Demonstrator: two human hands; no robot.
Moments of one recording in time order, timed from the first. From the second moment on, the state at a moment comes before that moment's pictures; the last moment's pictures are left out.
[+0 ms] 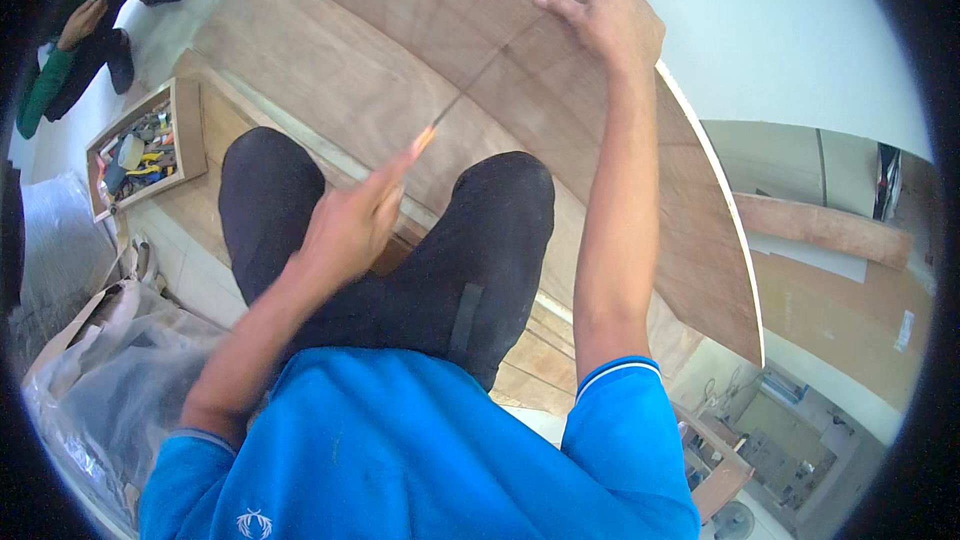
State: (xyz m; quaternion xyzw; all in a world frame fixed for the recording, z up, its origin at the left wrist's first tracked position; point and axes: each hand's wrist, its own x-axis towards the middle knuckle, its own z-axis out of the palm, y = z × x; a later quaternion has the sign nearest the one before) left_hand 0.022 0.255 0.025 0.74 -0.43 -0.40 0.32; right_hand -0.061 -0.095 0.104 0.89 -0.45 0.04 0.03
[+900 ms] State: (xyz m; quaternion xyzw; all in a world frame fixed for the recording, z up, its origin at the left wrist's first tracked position) left_hand 0.028 0.282 0.056 0.73 -0.44 -0.40 0.33; right_hand -0.061 -0.077 0.107 0.89 -0.46 0.03 0.02
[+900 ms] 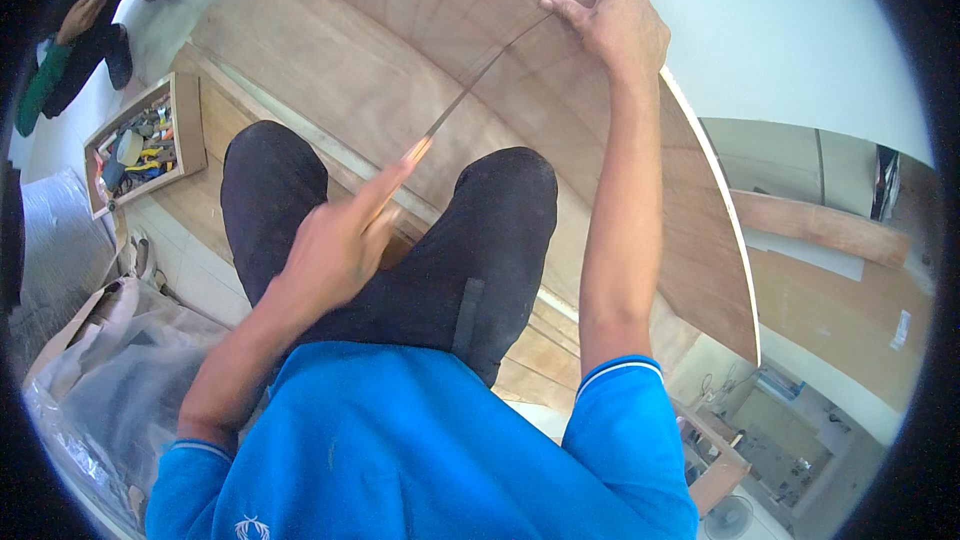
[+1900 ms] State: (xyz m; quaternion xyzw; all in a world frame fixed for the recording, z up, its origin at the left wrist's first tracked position) left_hand 0.027 0.250 0.031 0.74 -0.45 -0.37 0.32; right_hand -0.065 -0.085 0.091 0.90 -0.44 0.06 0.02
